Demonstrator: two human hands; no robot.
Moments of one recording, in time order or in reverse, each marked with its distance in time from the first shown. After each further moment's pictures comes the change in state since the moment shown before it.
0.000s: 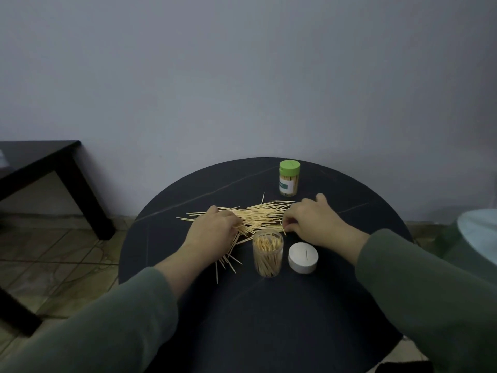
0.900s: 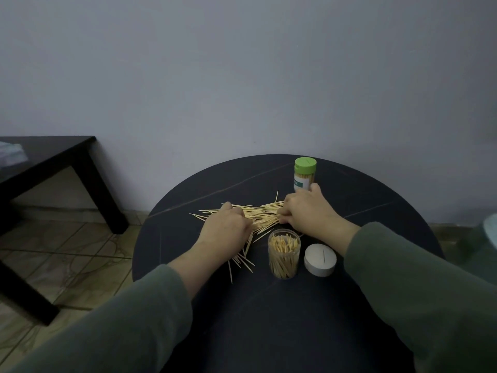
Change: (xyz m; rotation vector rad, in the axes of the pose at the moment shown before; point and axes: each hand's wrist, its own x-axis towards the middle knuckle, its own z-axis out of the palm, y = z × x) left_hand 0.000 0.001 -0.004 0.072 -0.017 0.008; right_hand 0.038 -0.021 0.004 -0.133 0.037 -0.069
